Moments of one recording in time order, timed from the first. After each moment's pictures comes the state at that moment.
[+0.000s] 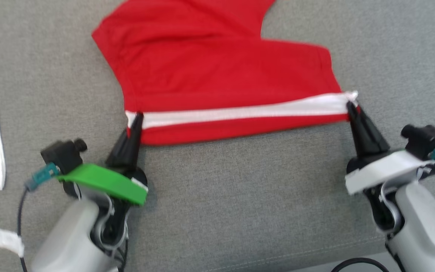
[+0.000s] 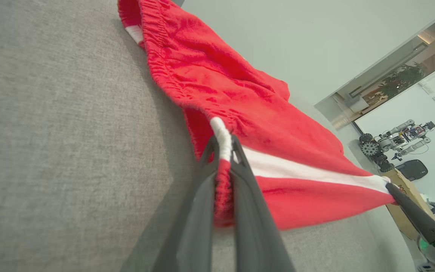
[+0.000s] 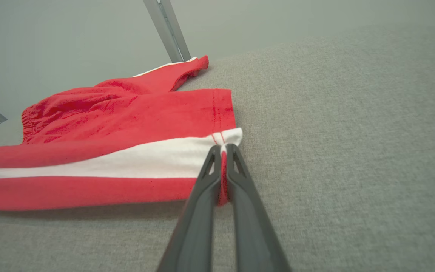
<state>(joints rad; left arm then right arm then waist) -0.49 0.30 -0.56 0.39 -1.04 -0.13 -0.27 -0.39 -0.27 0.22 0.31 0.56 0.13 -0.26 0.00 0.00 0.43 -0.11</state>
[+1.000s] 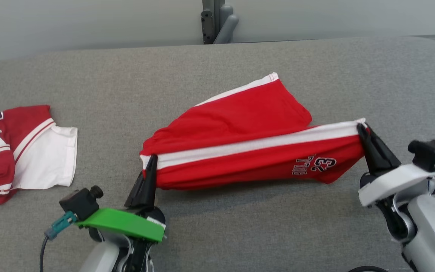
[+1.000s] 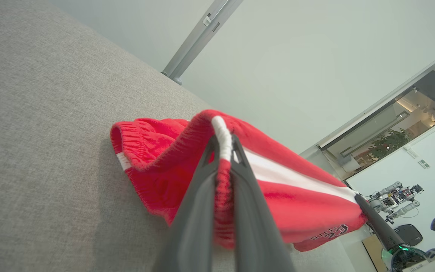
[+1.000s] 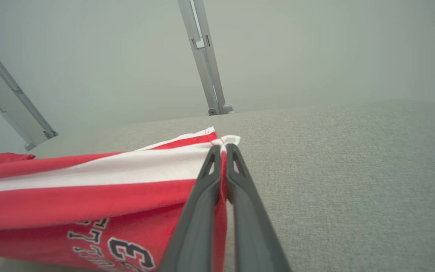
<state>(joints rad) -0.19 0.16 -0.42 0.27 -1.00 -0.13 -0.26 -0.30 -0.34 0.26 0.37 0.59 0.13 -0.26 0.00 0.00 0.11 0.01</state>
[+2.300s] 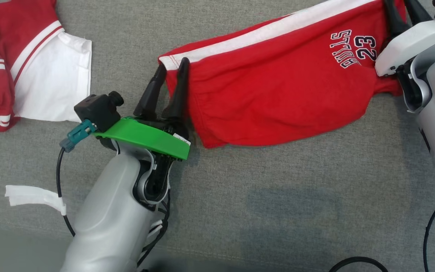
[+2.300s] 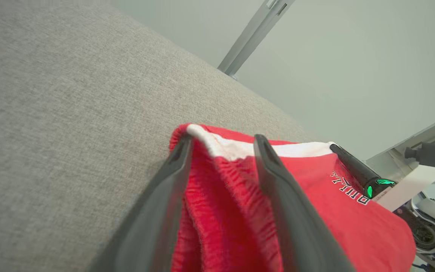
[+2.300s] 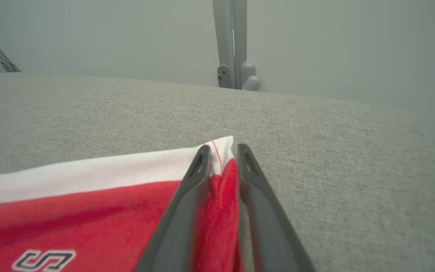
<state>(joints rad) -0.61 0.05 -0.45 0.40 -0.86 -0.13 -0.26 -1.05 -0.35 0.37 0.92 0.47 0.13 -0.27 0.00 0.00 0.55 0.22</state>
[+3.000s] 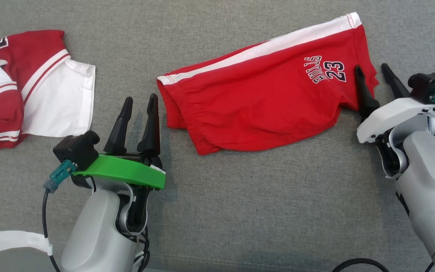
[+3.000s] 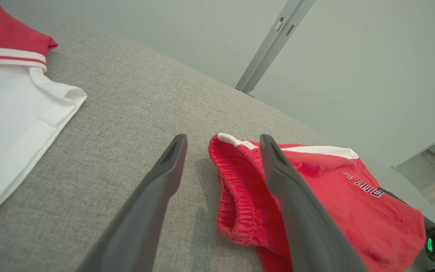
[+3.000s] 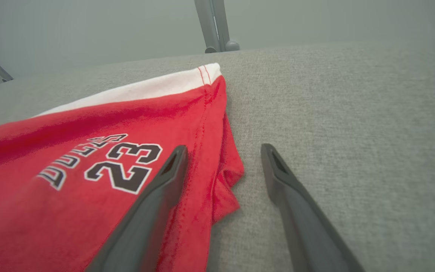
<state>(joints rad) -0.43 0.05 -0.27 0.37 -0.67 -0.13 -0.26 -0.73 -0.29 0.25 0.77 0.50 0.13 -0.26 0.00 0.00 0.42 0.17</state>
